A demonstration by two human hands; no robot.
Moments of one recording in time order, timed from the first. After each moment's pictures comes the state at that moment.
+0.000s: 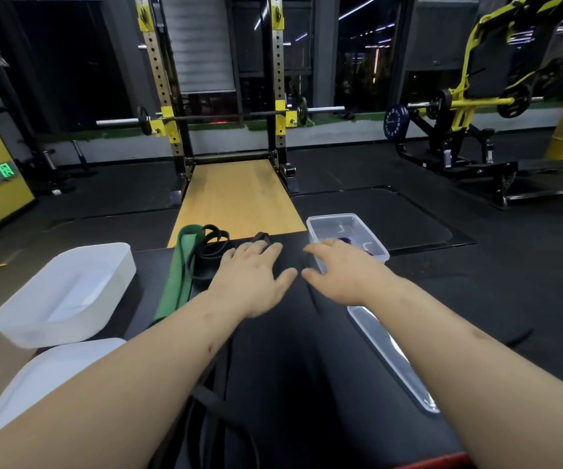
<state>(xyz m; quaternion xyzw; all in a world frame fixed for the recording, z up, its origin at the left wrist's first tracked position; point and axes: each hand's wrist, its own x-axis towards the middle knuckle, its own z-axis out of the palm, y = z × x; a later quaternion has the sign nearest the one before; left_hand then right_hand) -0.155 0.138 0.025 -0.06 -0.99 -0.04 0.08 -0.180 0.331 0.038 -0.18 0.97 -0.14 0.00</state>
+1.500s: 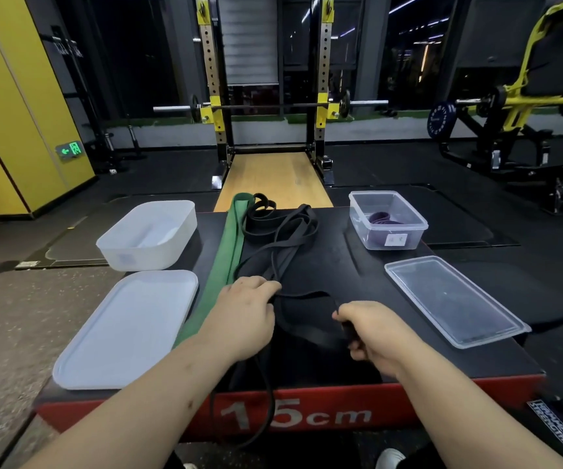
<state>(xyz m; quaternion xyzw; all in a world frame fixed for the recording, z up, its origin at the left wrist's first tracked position) 0.014 0.069 -0.063 -0.04 -0.98 -0.12 0.13 -0.021 0.297 -0.062 0.06 0.74 -0.64 0.20</state>
